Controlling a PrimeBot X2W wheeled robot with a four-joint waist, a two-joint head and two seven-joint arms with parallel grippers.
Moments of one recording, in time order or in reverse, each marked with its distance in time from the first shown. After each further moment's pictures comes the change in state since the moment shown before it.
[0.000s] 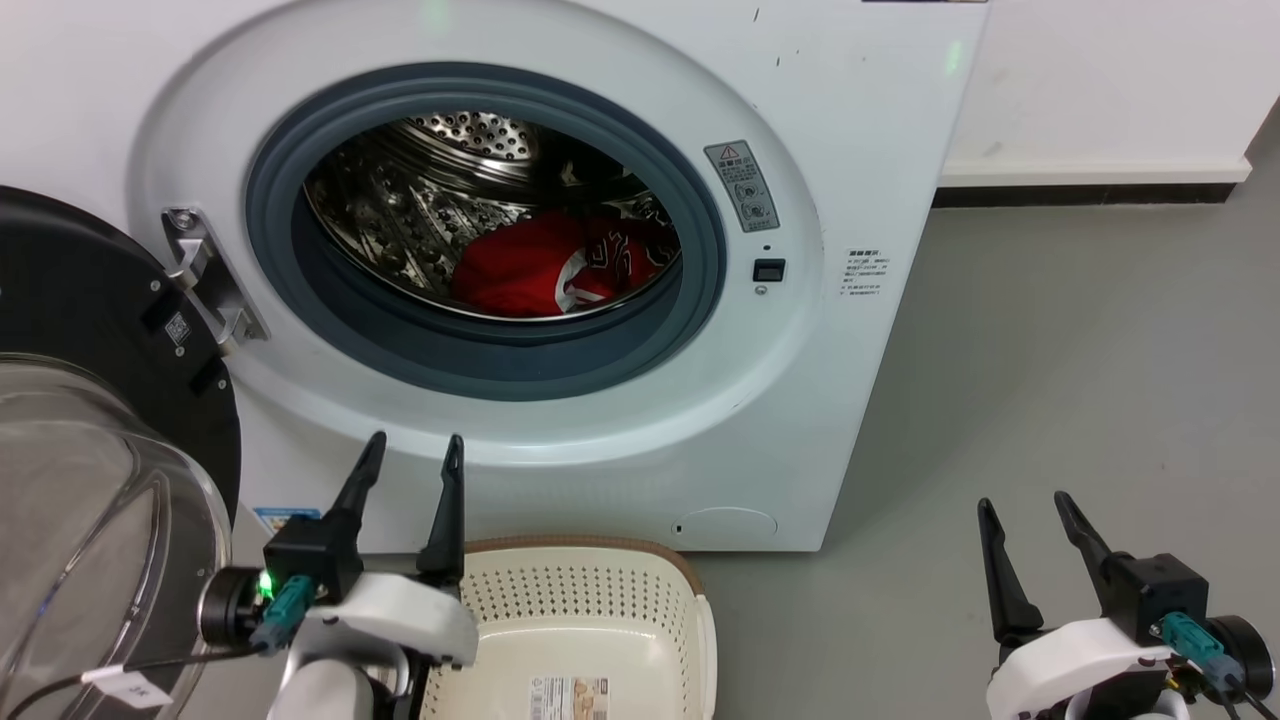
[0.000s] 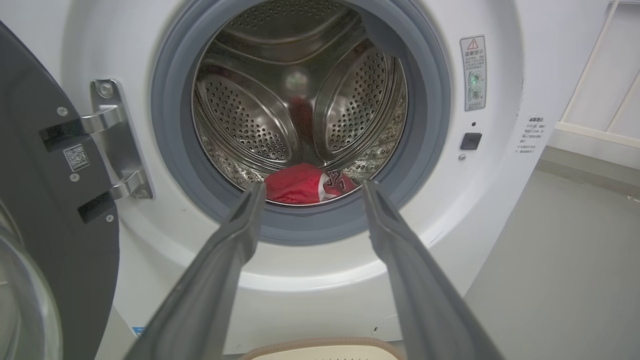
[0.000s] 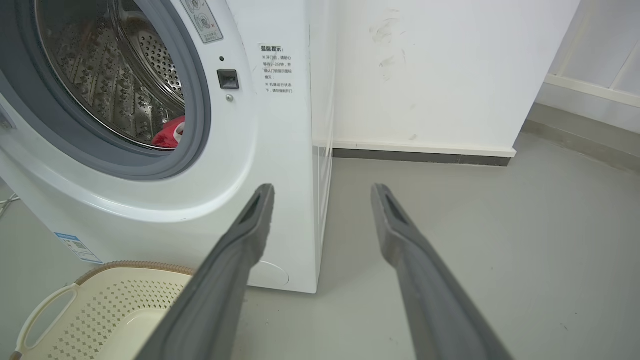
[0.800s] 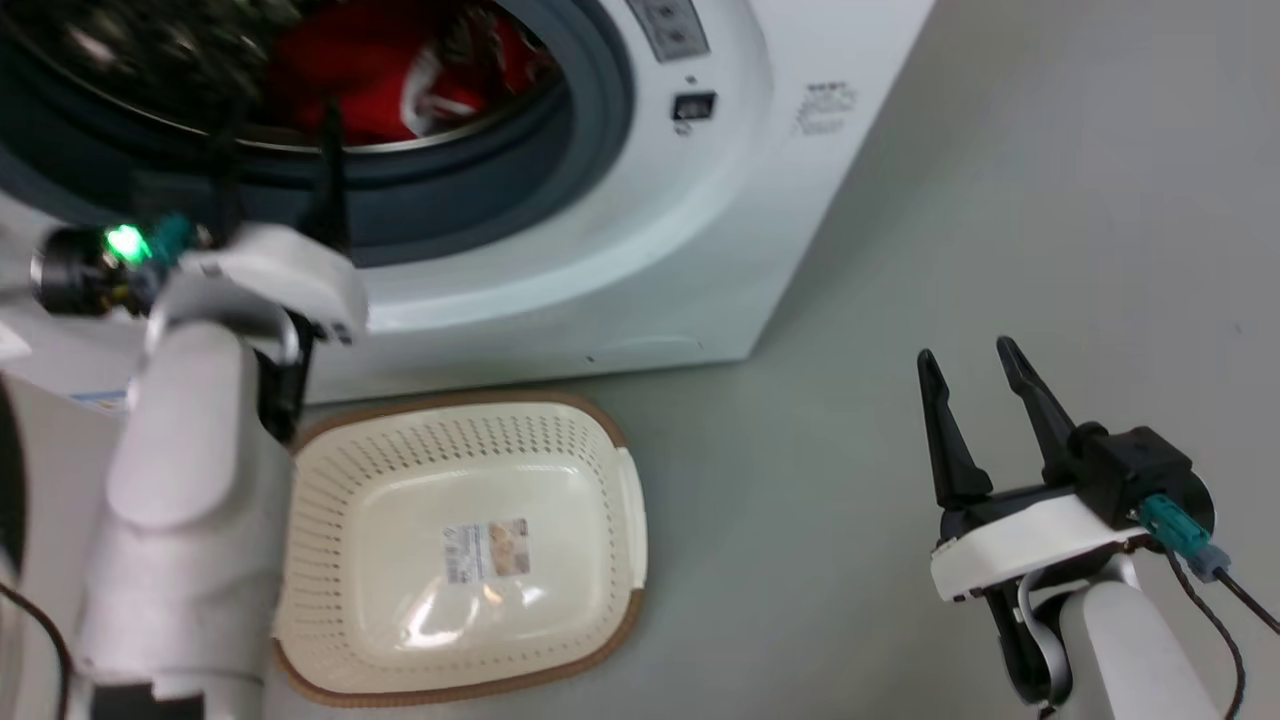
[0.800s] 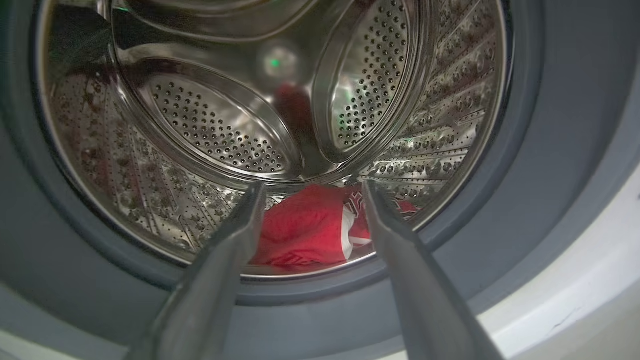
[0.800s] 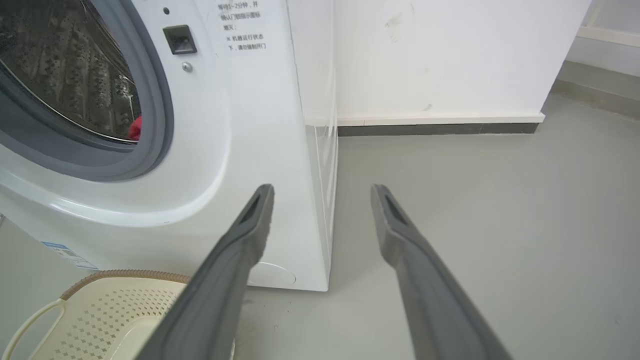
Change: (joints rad) left arm -0.586 0.137 0.018 0.306 0.068 0.034 0.032; right arm -0.195 -0.001 0.117 -0.021 0.103 0.000 -0.048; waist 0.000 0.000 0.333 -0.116
